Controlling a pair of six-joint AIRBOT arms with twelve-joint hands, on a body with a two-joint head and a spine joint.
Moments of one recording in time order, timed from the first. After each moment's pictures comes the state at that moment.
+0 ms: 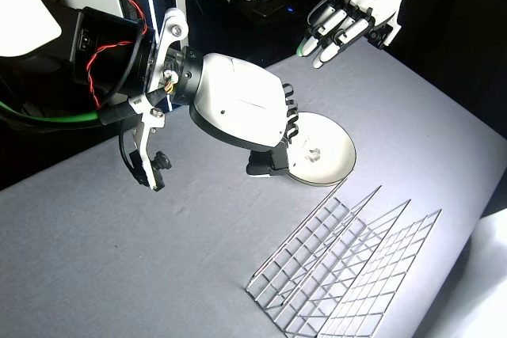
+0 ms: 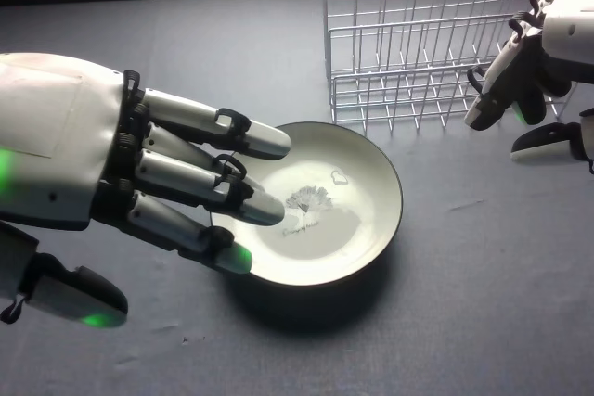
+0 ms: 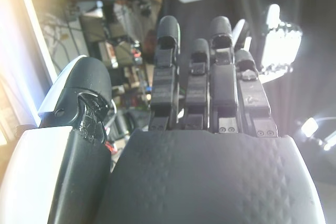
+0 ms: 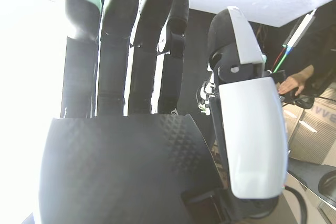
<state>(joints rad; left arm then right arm) 0.33 -0.84 1.27 1.49 -1.30 -0.05 -0.25 -0.71 0.88 -0.88 0.28 -0.18</state>
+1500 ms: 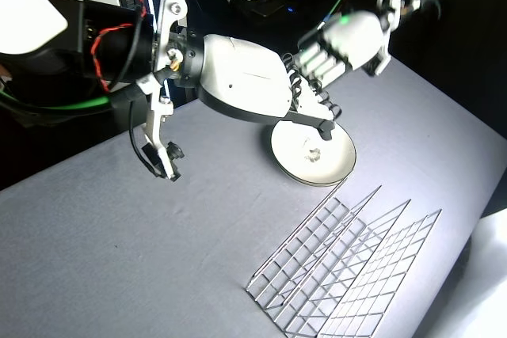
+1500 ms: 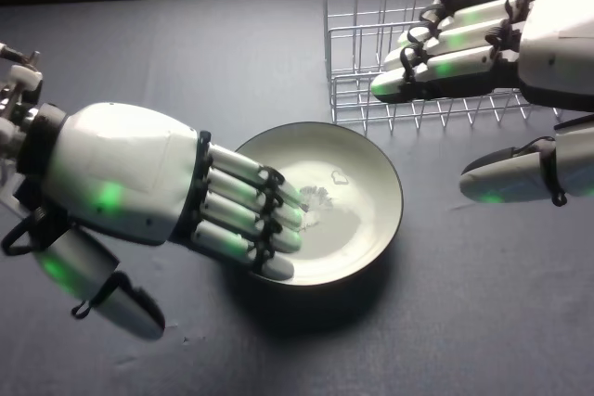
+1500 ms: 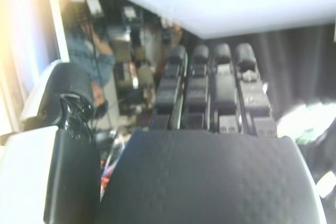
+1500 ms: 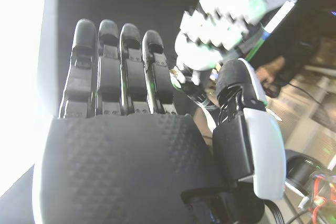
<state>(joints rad) 0.42 -1.12 1.54 1.64 -1.21 -0.06 -0.27 -0.73 0.87 -0.93 0.45 -0.21</state>
